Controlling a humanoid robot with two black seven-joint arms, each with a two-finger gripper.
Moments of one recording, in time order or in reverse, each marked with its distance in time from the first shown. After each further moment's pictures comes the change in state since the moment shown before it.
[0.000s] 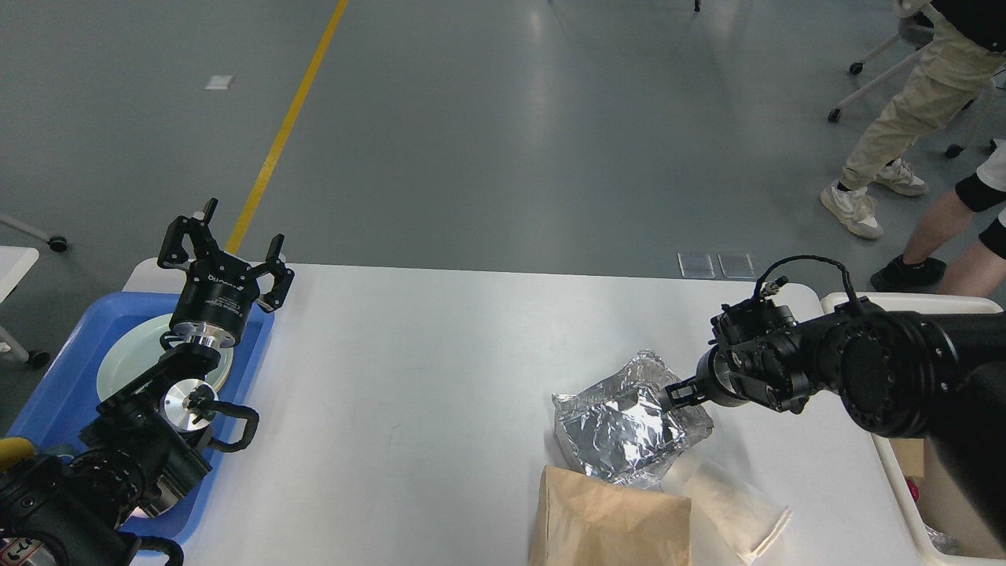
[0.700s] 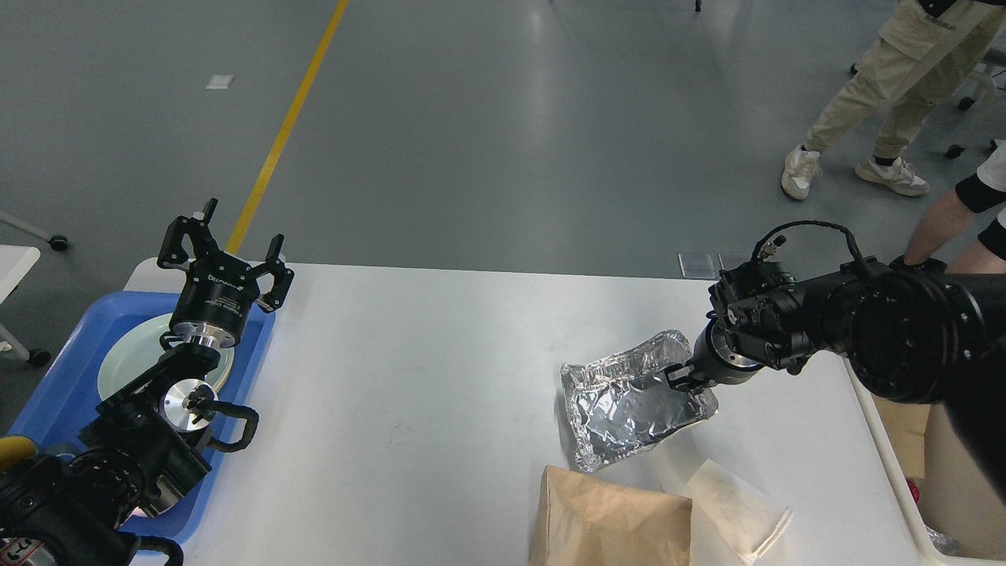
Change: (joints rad) left arm 0.000 0.000 0.000 0.000 0.000 0.000 0.000; right arm 0.142 -0.005 0.029 0.039 0.024 0.225 0.003
